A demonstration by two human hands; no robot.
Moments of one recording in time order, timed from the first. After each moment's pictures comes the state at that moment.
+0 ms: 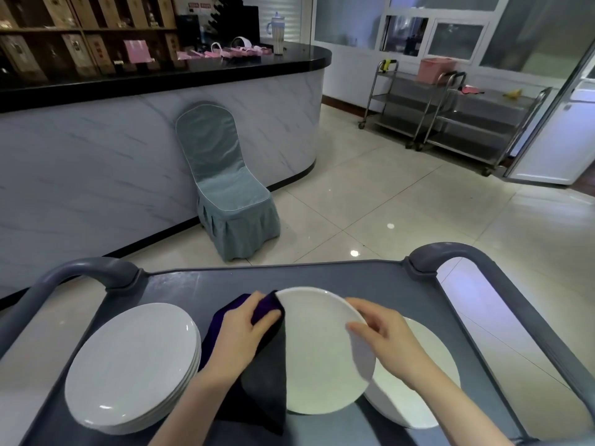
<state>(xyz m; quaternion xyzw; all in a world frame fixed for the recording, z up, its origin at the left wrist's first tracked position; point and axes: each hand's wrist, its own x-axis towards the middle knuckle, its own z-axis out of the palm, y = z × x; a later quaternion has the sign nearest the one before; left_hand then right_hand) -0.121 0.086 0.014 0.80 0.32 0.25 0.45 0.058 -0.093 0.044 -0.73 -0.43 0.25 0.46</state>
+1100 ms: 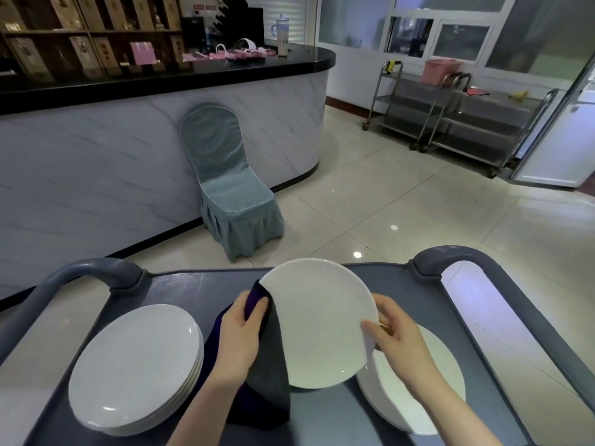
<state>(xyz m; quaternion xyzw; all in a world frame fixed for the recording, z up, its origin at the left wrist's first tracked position) -0.114 0.072 0.029 0.63 0.40 0.34 0.58 0.057 -0.097 0.034 -0.72 -0.31 0.25 0.57</state>
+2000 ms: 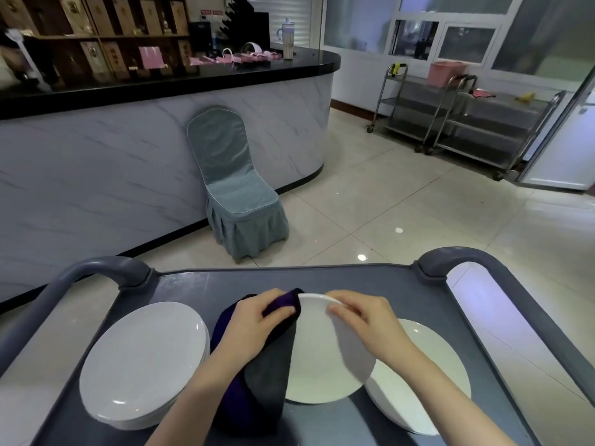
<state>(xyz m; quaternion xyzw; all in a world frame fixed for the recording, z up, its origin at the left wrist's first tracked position) -0.120 0.088 0.042 0.82 0.26 0.23 0.45 0.051 -0.056 0.048 -0.73 -0.51 0.16 0.42</state>
